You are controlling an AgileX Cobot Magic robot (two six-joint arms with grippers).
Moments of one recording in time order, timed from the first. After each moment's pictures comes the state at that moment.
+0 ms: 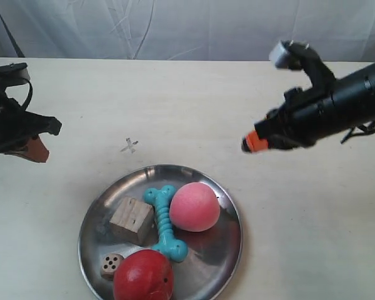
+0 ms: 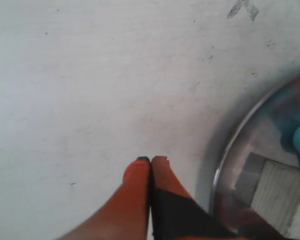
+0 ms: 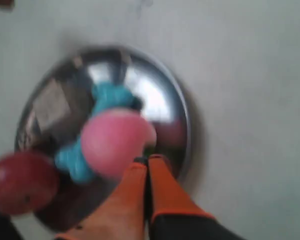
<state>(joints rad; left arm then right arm) -0.05 1.64 -0.98 -0.41 0.83 0.32 0.05 1.57 -0.88 0.93 0.87 -0.98</state>
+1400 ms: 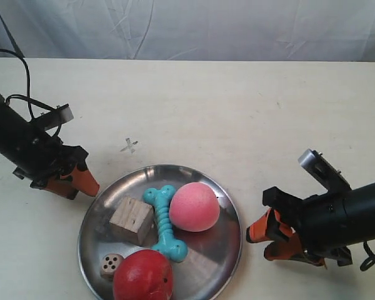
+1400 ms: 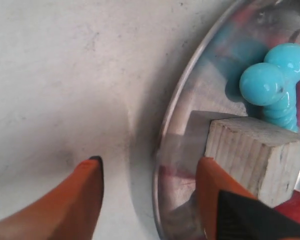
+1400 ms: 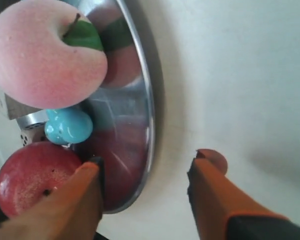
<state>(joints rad) -0.05 1.92 -0.98 -0.76 0.98 0.75 0.06 1.56 -0.39 1.37 0.72 -0.80</state>
